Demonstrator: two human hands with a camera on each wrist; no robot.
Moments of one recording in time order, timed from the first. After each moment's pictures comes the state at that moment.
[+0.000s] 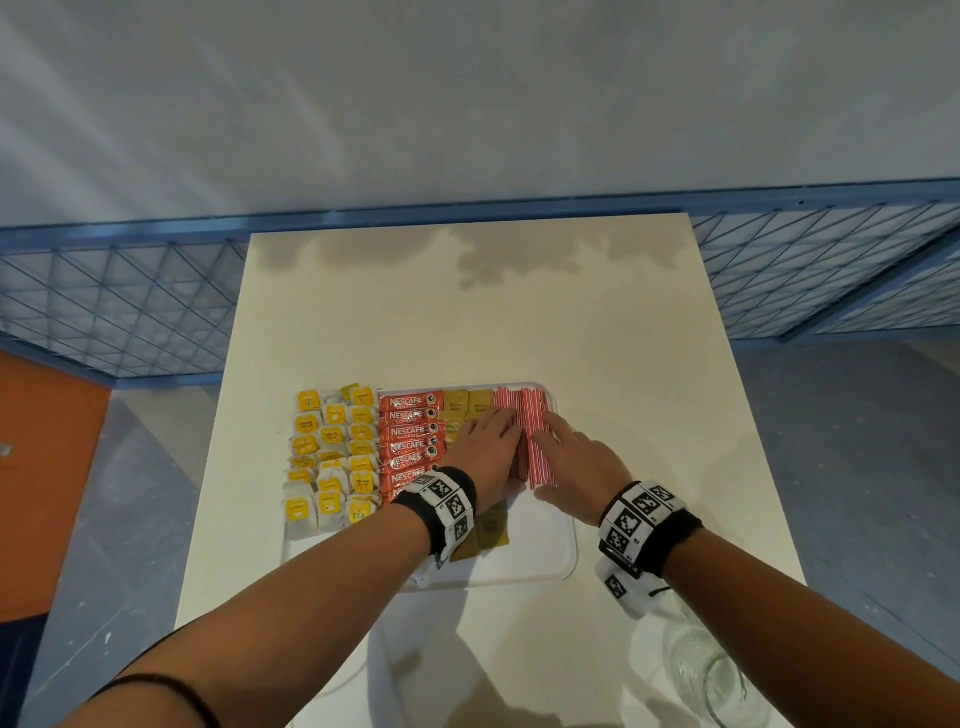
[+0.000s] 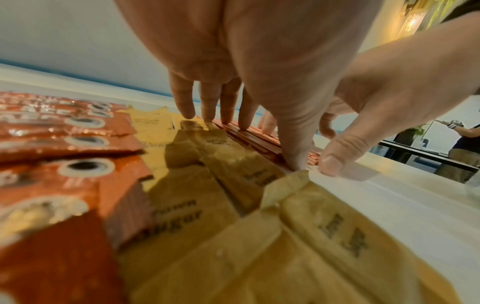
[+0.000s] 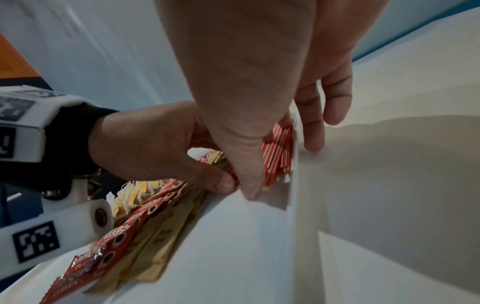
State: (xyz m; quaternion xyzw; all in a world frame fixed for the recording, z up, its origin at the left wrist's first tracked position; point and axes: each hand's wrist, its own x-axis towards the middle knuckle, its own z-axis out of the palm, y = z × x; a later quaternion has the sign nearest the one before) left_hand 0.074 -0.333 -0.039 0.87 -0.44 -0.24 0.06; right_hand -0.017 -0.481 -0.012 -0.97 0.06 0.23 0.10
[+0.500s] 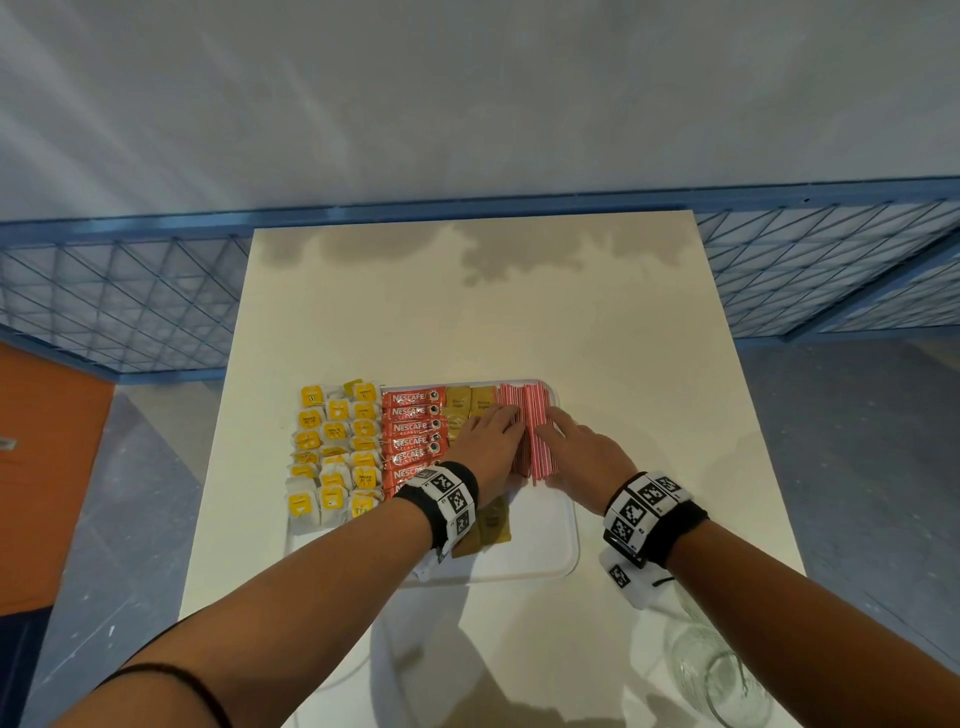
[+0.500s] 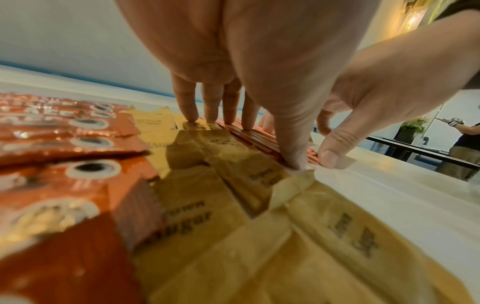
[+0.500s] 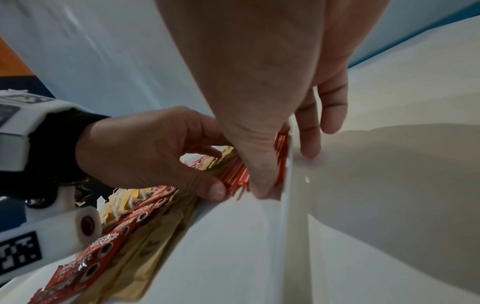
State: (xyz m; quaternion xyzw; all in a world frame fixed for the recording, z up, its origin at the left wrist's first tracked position) left_hand 0.075 -0.333 -0.033 0.86 -0.44 -0.24 0.06; right_hand -0.013 -0.488 -0.018 -0.97 0.04 0.23 0.10
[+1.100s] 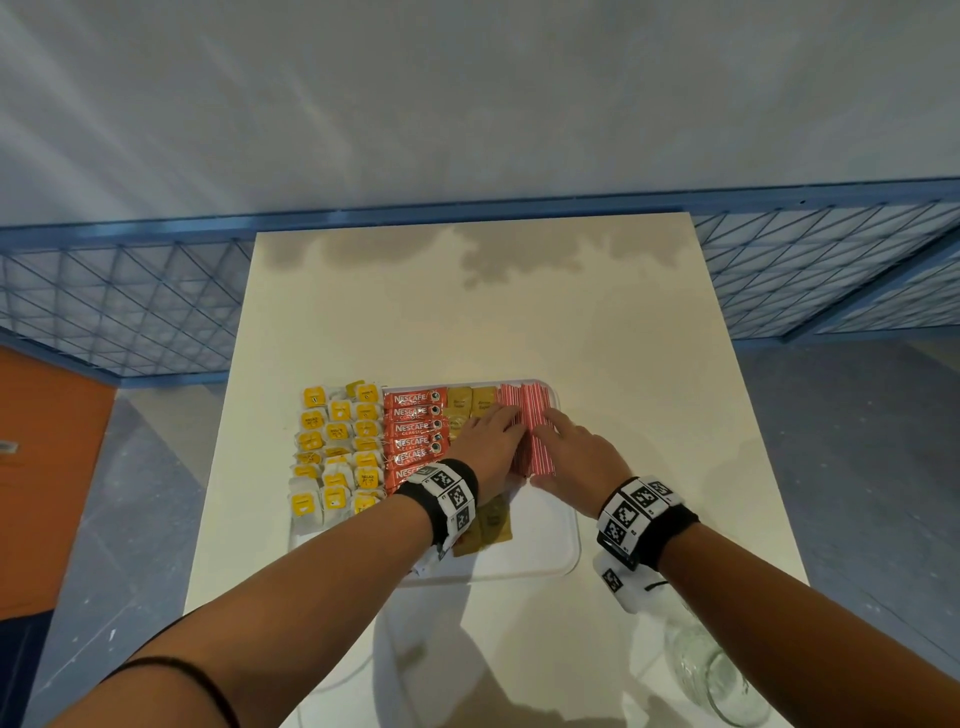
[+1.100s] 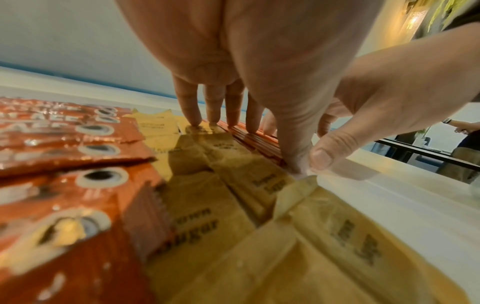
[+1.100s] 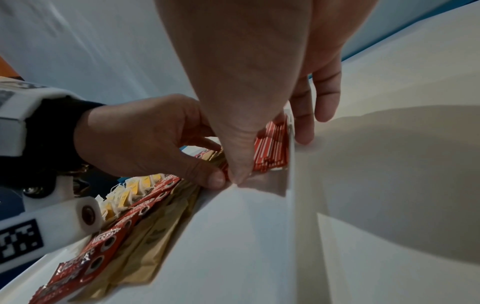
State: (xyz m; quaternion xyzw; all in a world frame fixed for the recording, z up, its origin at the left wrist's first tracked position) left_hand 0.077 -0.332 -0.035 0.86 -0.44 -0.24 0.08; right_hand -0.016 -0.479 -0.018 -0.97 0.07 0.20 0.13
